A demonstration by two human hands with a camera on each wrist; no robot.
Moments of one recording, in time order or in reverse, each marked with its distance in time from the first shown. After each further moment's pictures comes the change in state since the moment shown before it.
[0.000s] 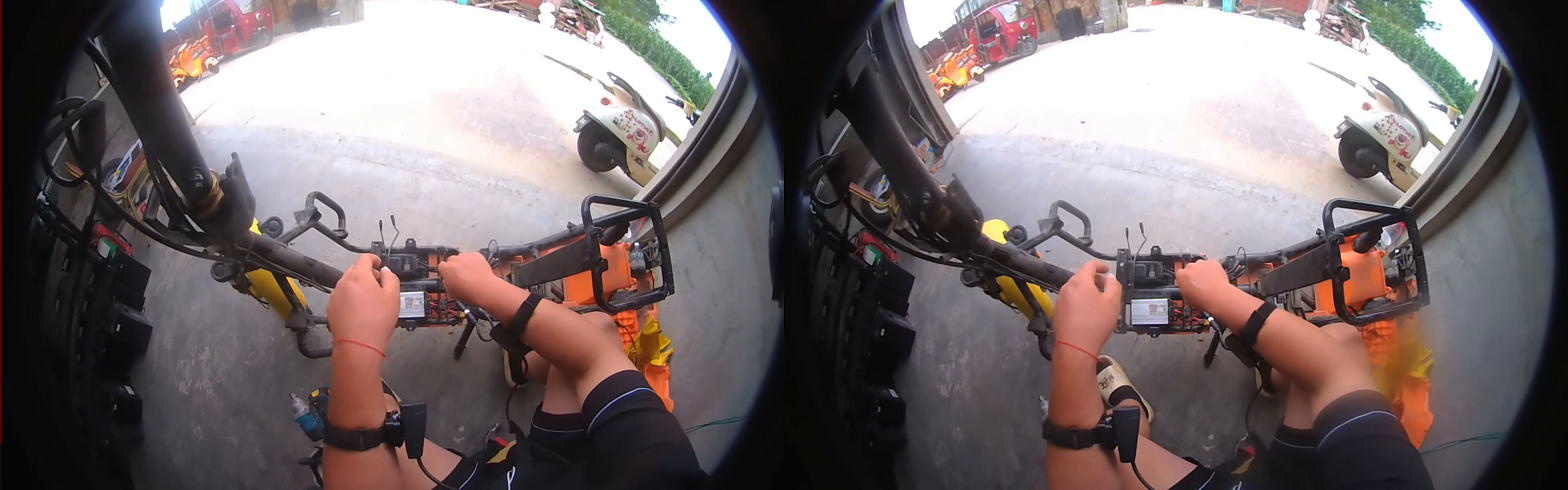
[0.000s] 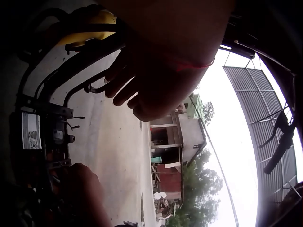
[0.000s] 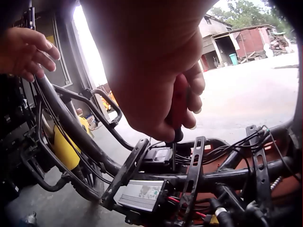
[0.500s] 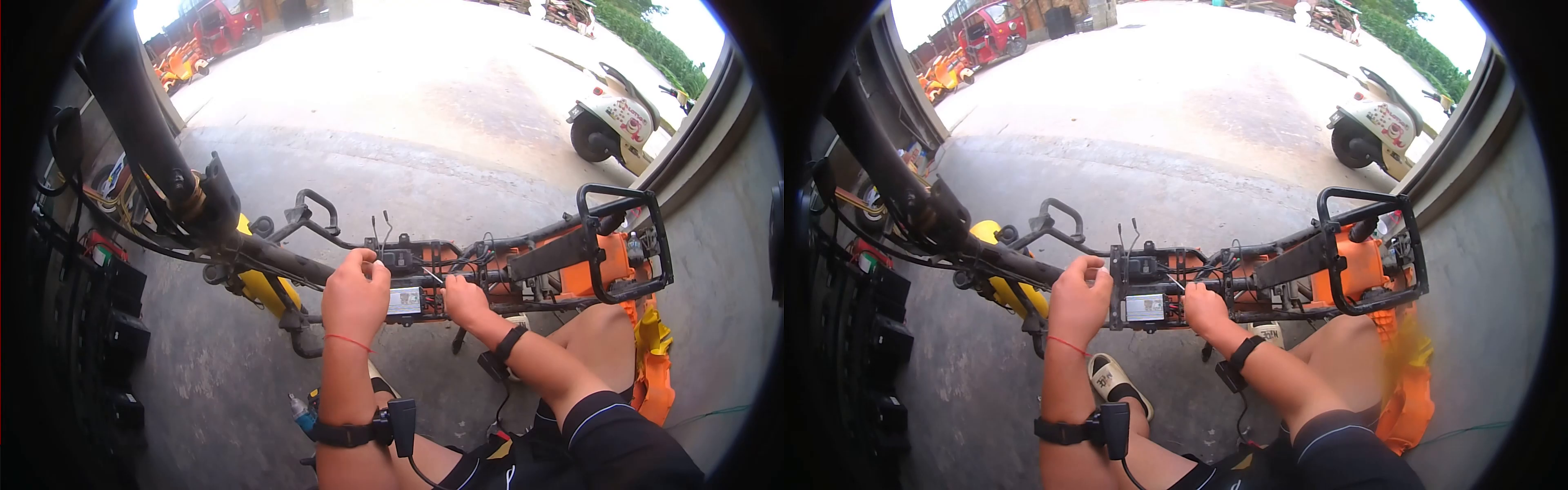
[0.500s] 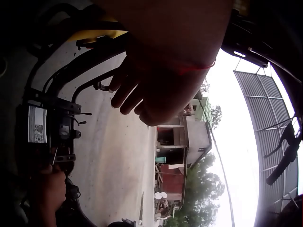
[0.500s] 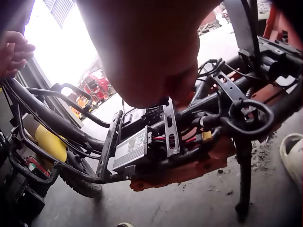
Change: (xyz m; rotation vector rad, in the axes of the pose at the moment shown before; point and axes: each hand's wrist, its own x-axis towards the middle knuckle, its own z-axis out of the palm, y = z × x) left_hand 0.011 -0.014 0.010 -0.199 -0.047 0.010; right_hand -0.038 -0.023 0.089 0.303 0.167 0.351
